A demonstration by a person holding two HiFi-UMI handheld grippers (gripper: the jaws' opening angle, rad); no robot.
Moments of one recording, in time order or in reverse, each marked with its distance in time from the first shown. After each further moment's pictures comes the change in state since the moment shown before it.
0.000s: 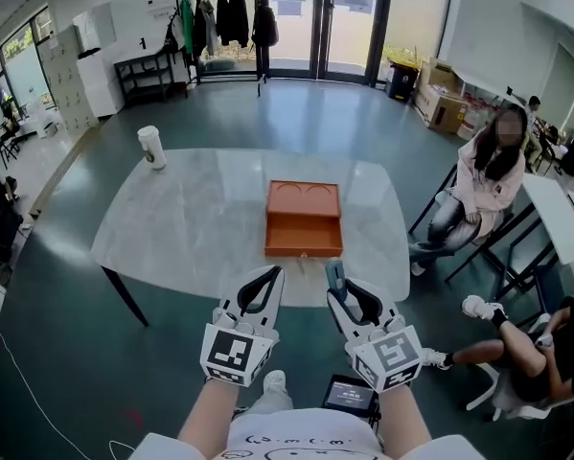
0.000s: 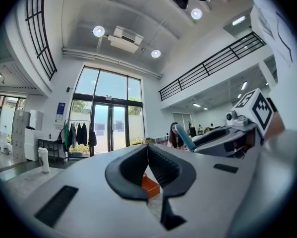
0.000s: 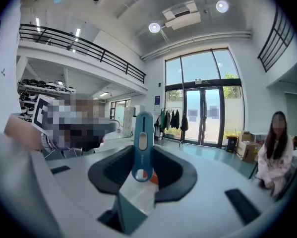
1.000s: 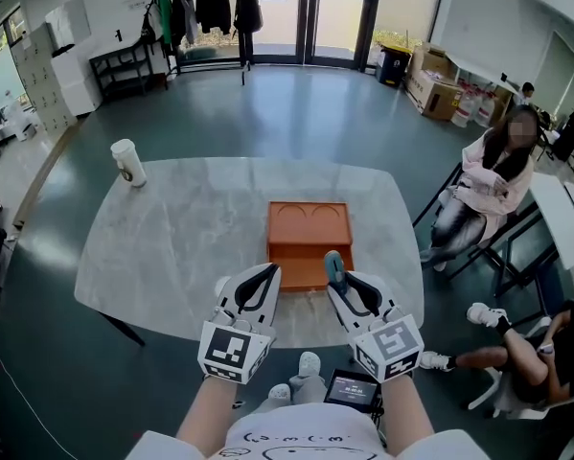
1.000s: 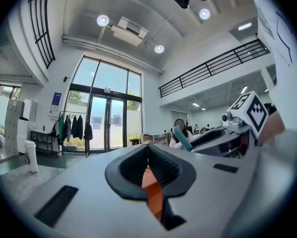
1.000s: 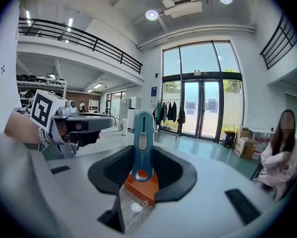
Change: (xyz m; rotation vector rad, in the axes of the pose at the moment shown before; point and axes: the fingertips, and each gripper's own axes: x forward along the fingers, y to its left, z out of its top) left arm 0.107 0.096 -0.039 -0.048 0.048 -0.058; right arm 0.132 -0.071 -0.010 0.005 0.101 -0.030
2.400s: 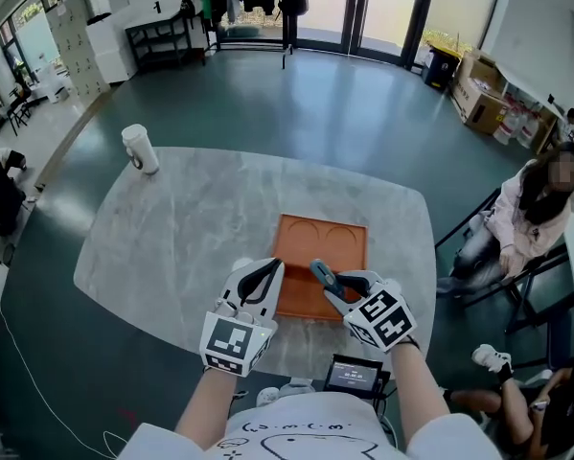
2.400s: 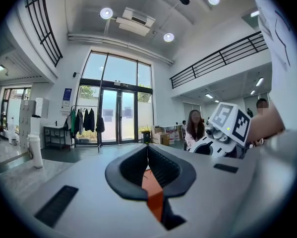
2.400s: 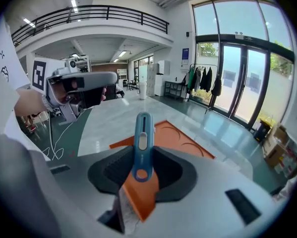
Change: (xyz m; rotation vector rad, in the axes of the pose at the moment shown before) left arm 0.086 0.047 -0.041 -0.020 0.097 0.140; right arm 0.119 -0.062 -0.092 -0.142 0.433 0.380
